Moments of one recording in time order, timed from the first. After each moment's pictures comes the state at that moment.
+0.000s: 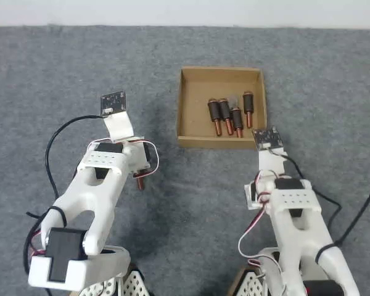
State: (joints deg) left arm -0.6 -8.2 50.9 40.4 23.0; right arm -6.2 -31.7 67.7 48.4 7.2
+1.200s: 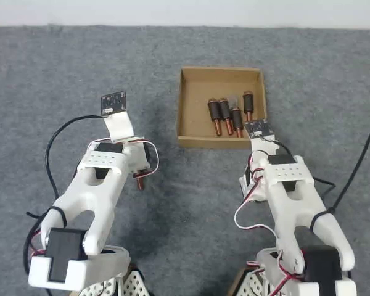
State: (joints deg) left arm -0.6 -8.2 50.9 40.4 22.6; right arm -8.4 -16.1 54.5 54.8 7.2
